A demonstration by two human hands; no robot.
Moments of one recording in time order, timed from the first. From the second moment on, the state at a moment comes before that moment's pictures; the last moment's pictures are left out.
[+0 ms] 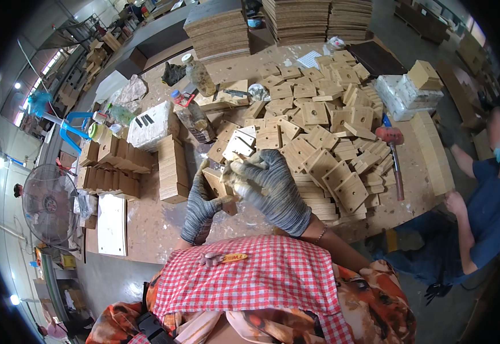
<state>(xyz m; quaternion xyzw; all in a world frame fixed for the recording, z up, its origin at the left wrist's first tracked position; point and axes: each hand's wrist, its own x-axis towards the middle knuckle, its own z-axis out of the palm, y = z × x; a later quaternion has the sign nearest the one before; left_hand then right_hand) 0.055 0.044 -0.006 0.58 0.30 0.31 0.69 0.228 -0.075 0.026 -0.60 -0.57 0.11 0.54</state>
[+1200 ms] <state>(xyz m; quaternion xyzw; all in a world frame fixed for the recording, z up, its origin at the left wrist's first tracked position) 0.065 0.045 0.000 0.61 0.27 0.20 0.72 0.233 -0.066 0.021 -0.60 -0.53 0.10 0.60</state>
